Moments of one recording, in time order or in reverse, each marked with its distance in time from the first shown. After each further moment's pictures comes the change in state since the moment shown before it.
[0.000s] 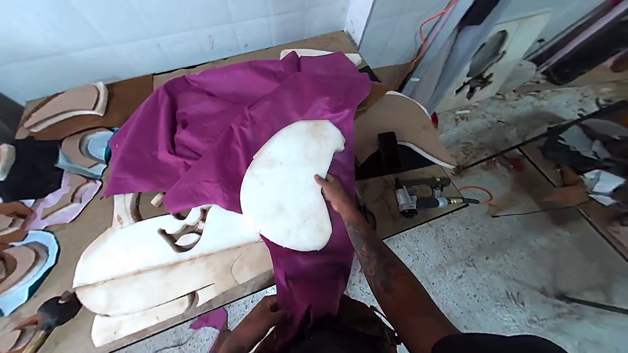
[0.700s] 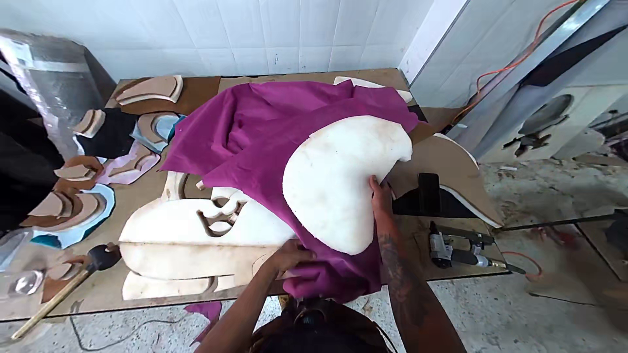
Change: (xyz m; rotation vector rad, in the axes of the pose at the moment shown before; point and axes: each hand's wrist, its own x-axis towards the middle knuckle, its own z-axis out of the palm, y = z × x) left_hand 0.095 0.104 -0.061 0.017 0.299 0.028; right_hand 0.024 -0.072 -0.005 0.006 0.216 -0.294
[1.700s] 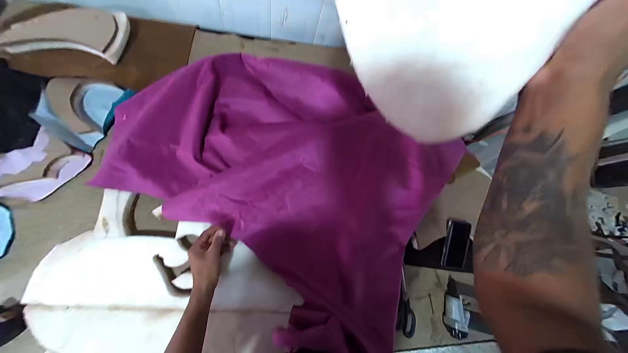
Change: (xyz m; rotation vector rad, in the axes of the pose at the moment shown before) left_hand 0.056 0.018 -0.225 -0.187 0.955 0.414; right_hand 0.301 -0.320 0.146 -0.123 0.065 -0.738
